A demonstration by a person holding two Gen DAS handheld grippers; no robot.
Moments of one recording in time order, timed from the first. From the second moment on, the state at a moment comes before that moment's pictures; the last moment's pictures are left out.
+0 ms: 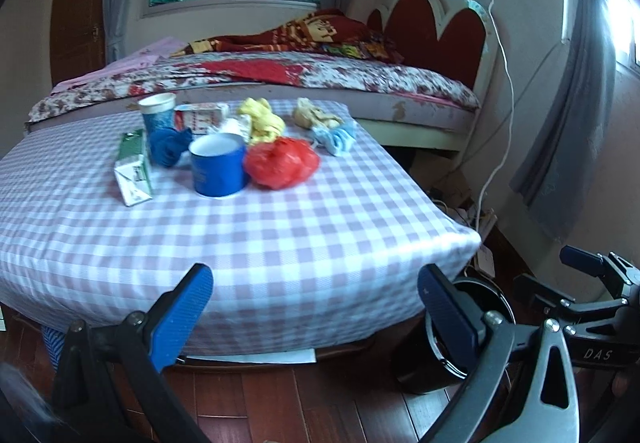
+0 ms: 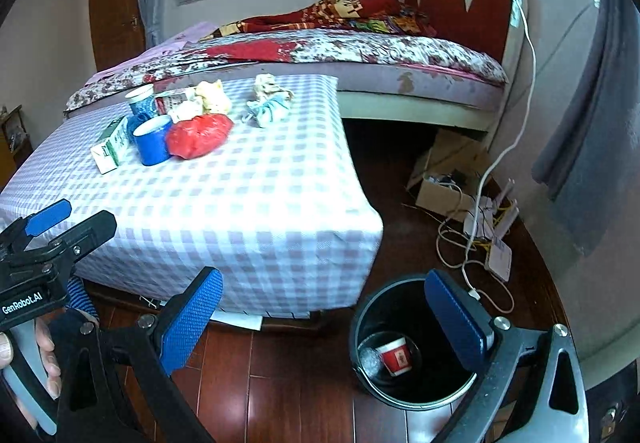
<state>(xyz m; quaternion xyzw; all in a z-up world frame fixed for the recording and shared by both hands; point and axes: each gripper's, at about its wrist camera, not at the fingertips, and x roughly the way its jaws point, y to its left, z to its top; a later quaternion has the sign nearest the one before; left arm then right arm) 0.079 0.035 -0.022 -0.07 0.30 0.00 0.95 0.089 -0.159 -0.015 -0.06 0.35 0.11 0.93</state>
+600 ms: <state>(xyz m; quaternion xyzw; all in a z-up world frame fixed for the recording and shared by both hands) 0.089 0.115 -0.025 -0.08 0.30 0.07 0.95 0.128 -0.075 -0.005 -0.07 0.33 0.13 0.93</state>
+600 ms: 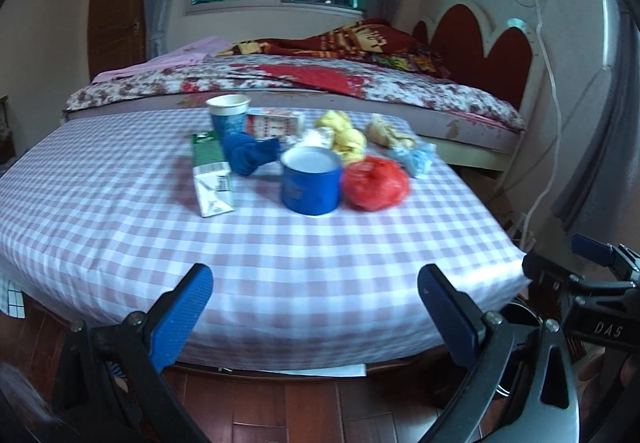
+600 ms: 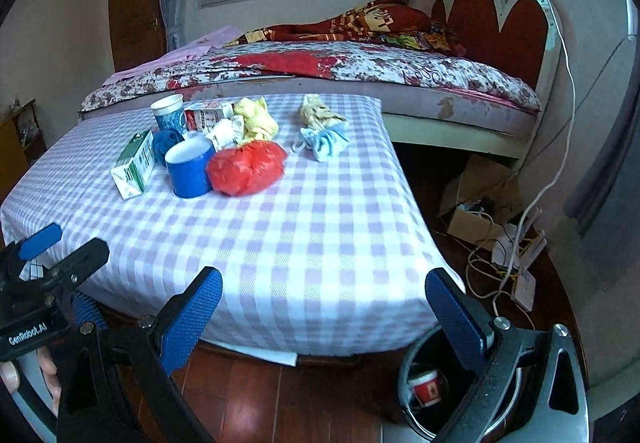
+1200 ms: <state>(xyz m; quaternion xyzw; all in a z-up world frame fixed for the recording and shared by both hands) 0.125 0.161 -0.040 -0.09 0.30 0.11 0.94 0.180 -0.019 -0.024 -0.10 0.34 0.14 0.92</state>
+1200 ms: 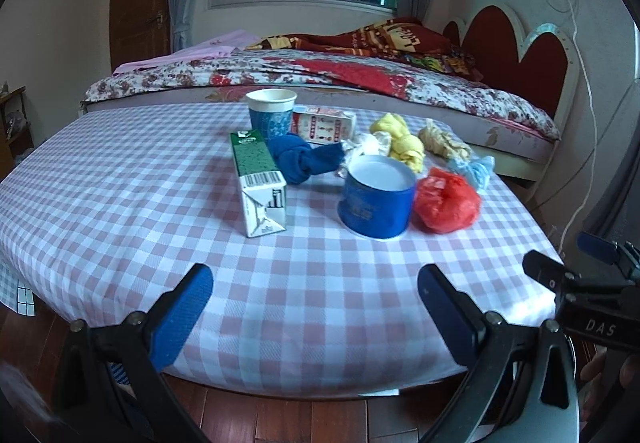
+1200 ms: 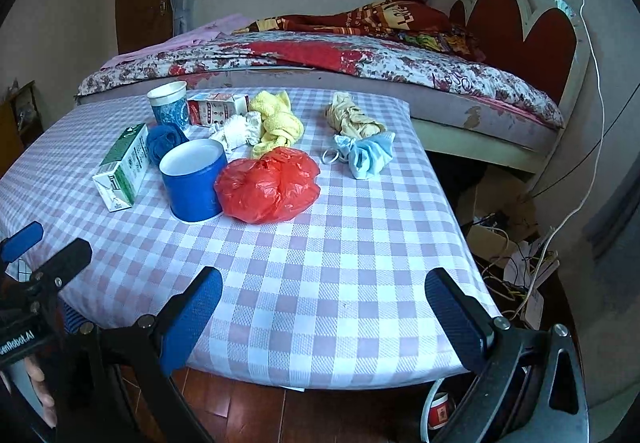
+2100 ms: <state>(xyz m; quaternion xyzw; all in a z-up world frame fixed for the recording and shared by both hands) 0.226 0.224 -0.062 -0.11 0.34 0.15 0.92 0.283 0.044 -0.062 -0.10 0.39 0.20 0.89</state>
